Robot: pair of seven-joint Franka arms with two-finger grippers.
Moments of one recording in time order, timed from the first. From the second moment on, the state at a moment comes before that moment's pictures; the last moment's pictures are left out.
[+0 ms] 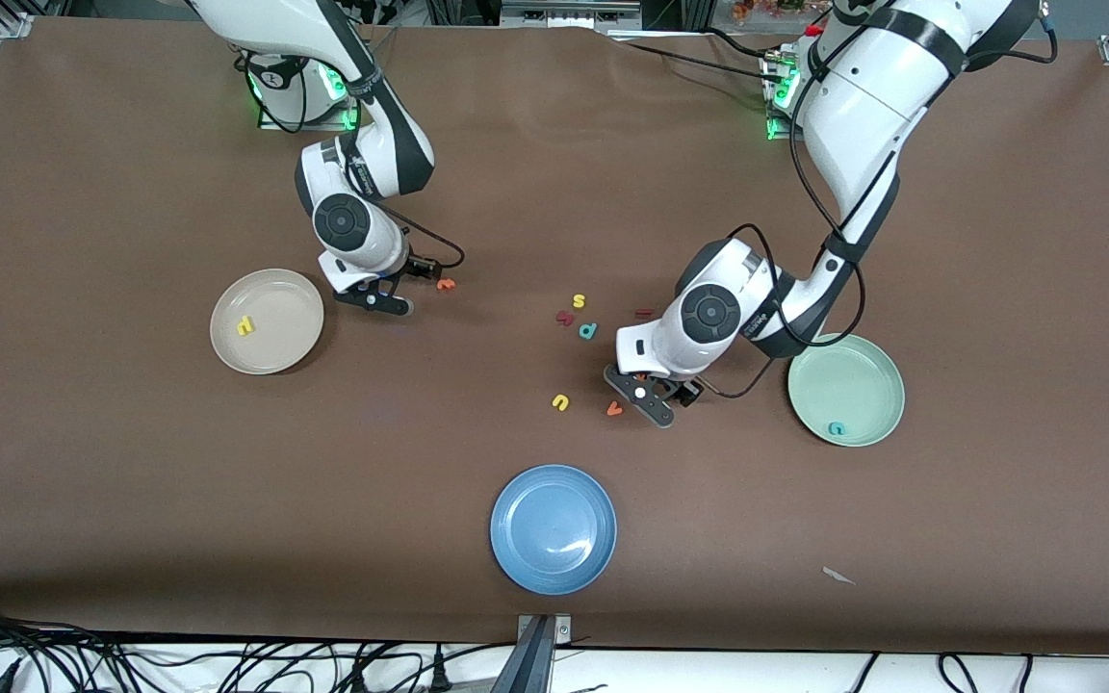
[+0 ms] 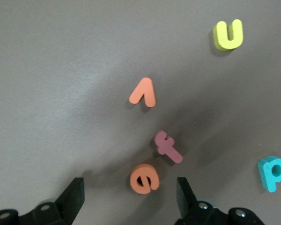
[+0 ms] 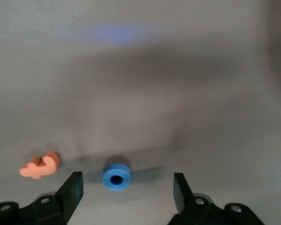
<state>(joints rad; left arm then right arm) -0.23 0.78 -0.34 -1.61 0.20 2.34 0.08 0.67 0.37 -0.14 -2.28 0.23 2.39 0.57</state>
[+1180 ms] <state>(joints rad) -0.25 0.79 -0.32 -1.58 0.25 2.26 0.06 0.67 0.34 -0.12 -2.34 0.23 2.50 0.57</state>
